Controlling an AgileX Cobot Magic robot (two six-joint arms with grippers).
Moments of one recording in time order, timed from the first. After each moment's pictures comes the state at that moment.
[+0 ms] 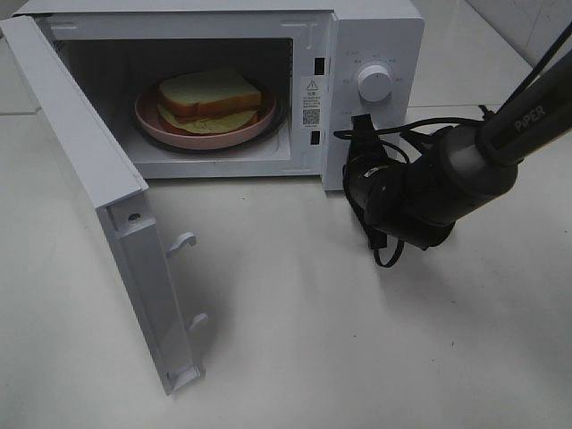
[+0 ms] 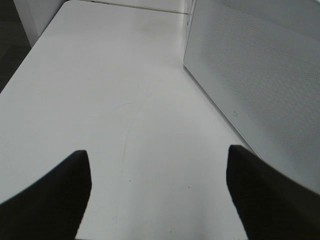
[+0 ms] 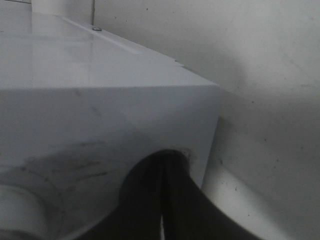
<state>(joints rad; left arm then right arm) 0.16 0.00 -0.51 -0.10 1.08 0.04 0.53 2.18 -1.00 0.82 -0.75 0.98</state>
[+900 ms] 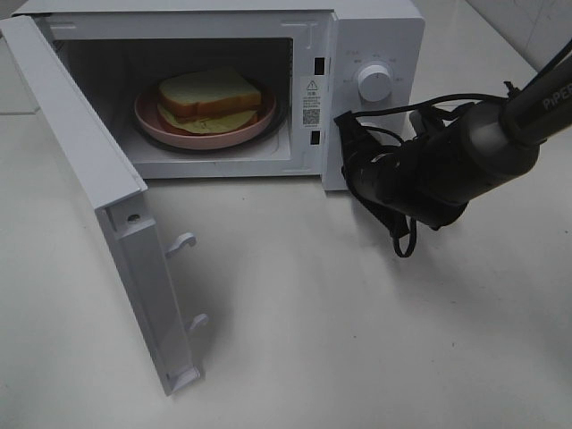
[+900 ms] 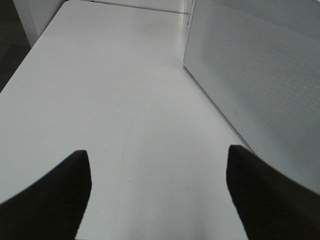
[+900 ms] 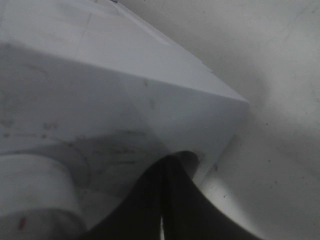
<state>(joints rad) 0.16 0.00 -0.51 -0.10 1.08 0.04 0.51 2.11 -1.01 0.82 -0.60 0.63</state>
